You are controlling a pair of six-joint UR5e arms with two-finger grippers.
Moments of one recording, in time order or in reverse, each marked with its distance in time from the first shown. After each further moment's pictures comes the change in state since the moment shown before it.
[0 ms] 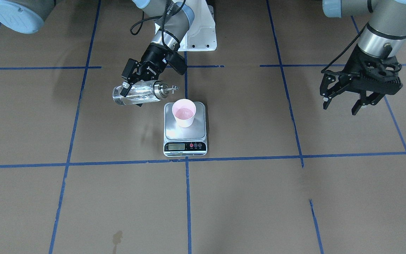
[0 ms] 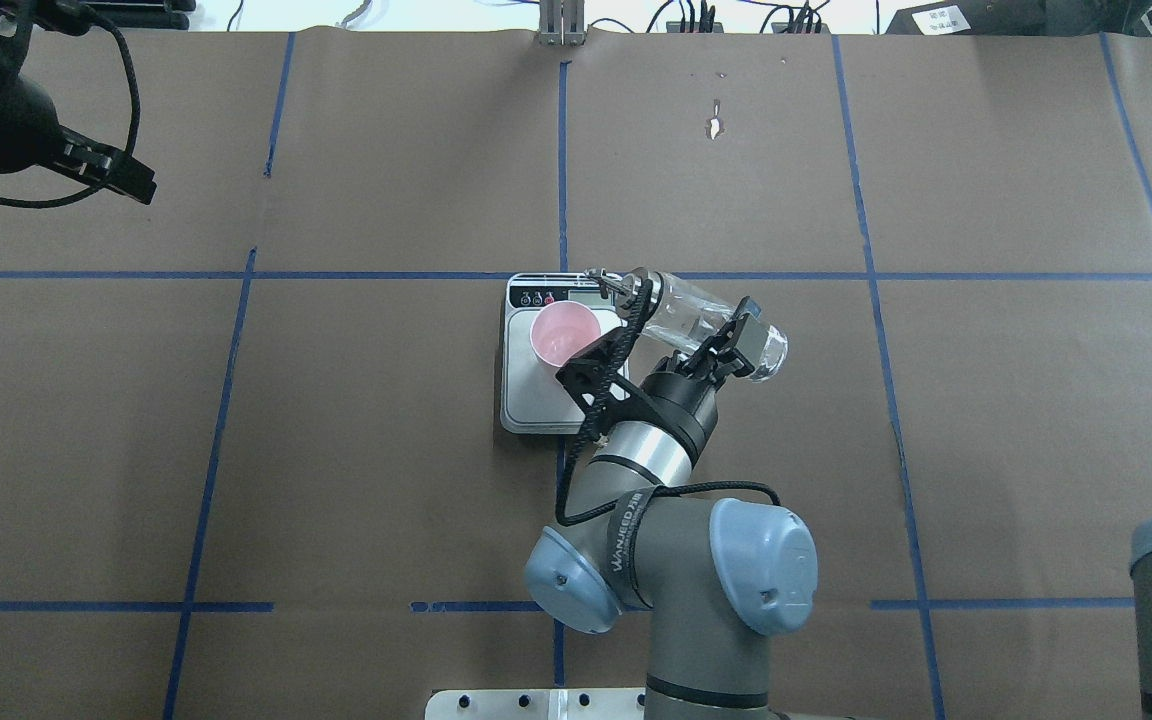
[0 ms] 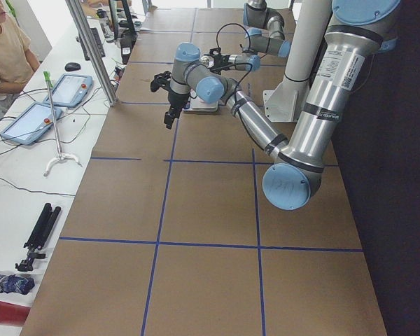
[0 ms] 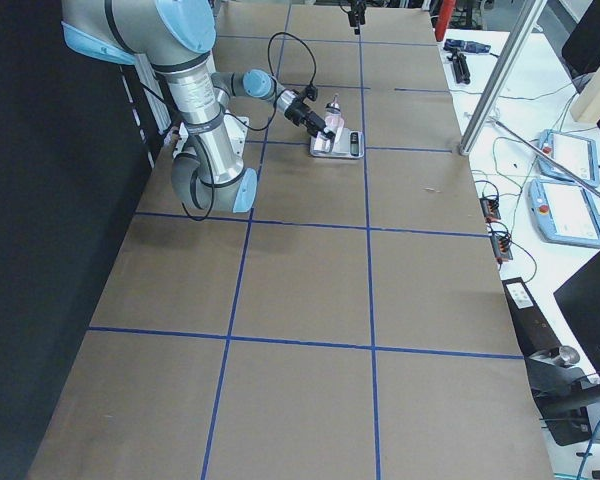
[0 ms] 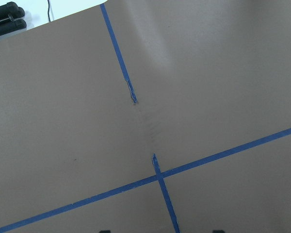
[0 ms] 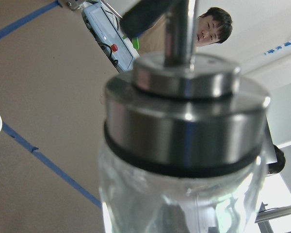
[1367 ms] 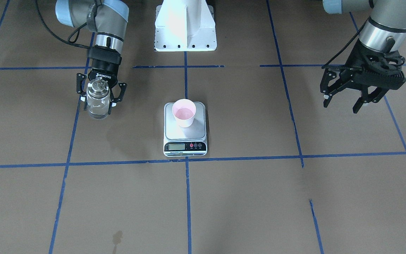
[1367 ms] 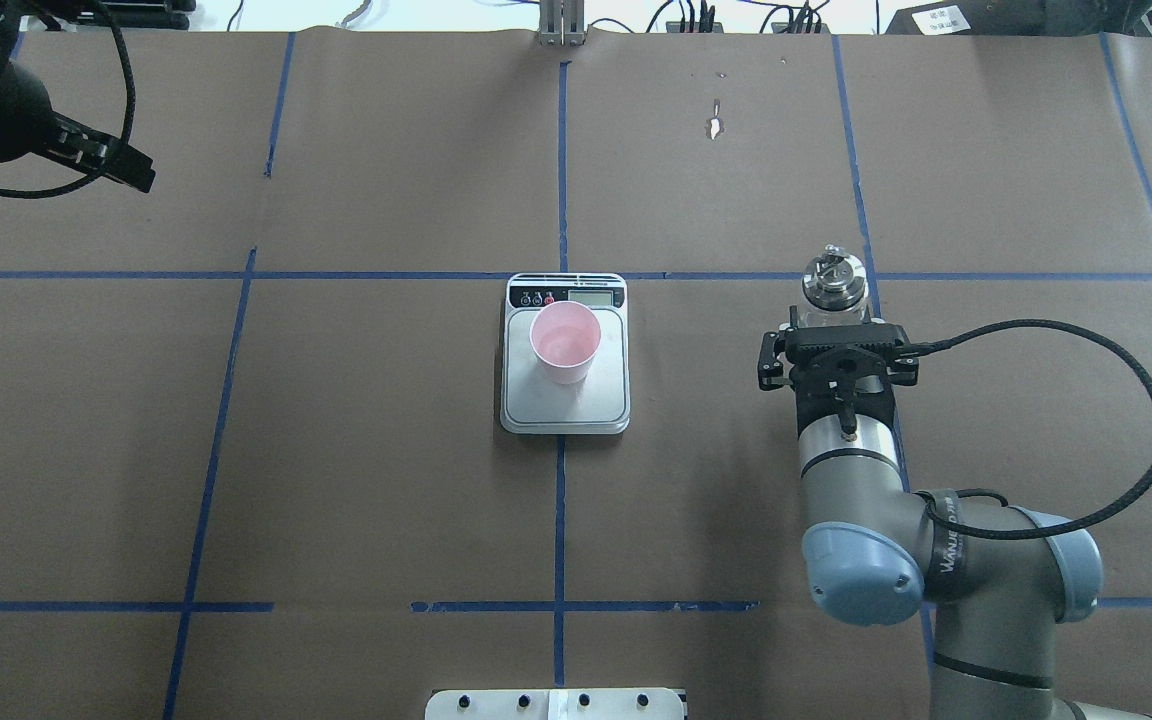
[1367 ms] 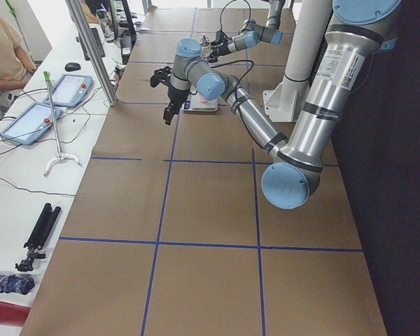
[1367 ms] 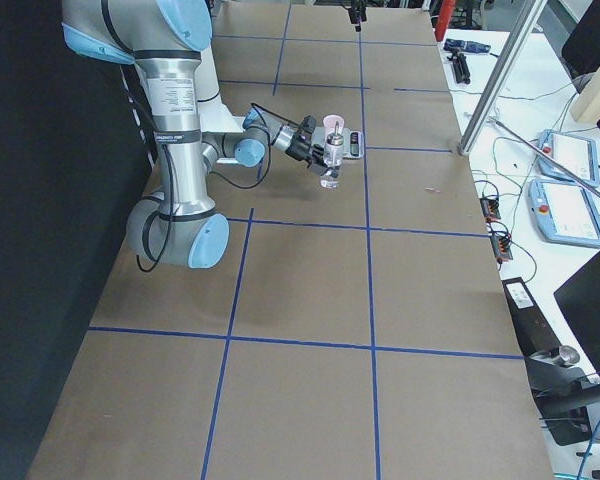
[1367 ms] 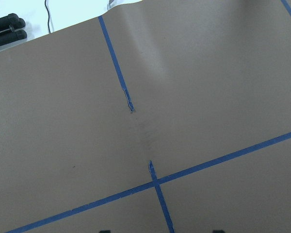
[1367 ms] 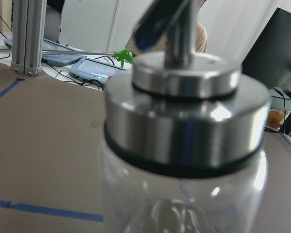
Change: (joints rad) left arm -0.007 -0.009 -0.021 0.004 0.009 -0.003; right arm 0.063 -0.515 0.151 0.974 0.019 0.118
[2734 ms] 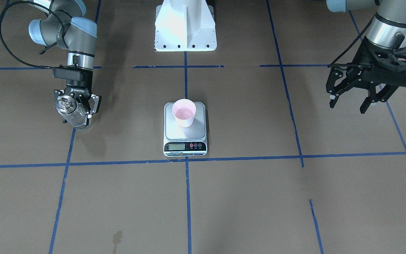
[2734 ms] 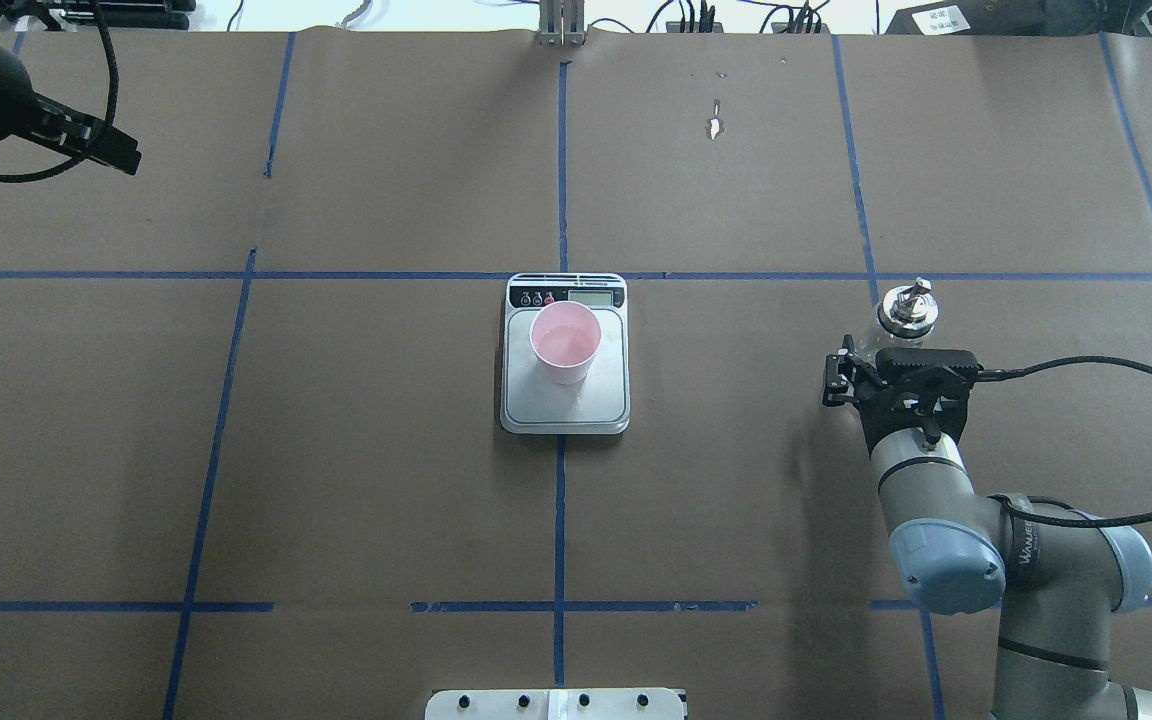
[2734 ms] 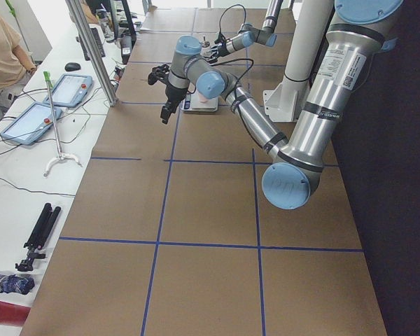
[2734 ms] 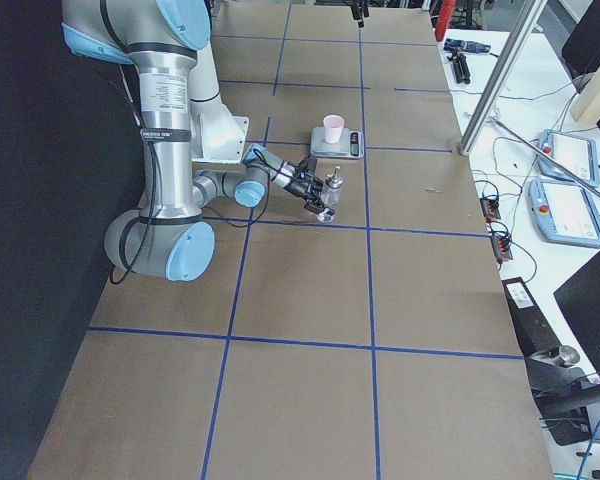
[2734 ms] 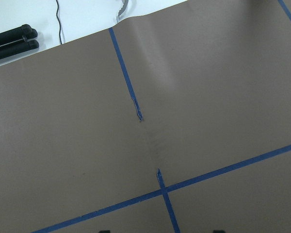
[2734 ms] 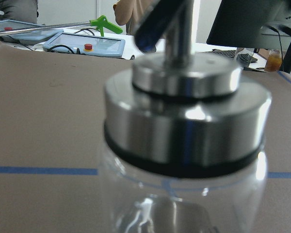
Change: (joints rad) left arm -0.021 -0.003 -0.005 0.000 0.012 0.001; right arm 0.020 -0.123 -0.151 0.337 0.101 0.087
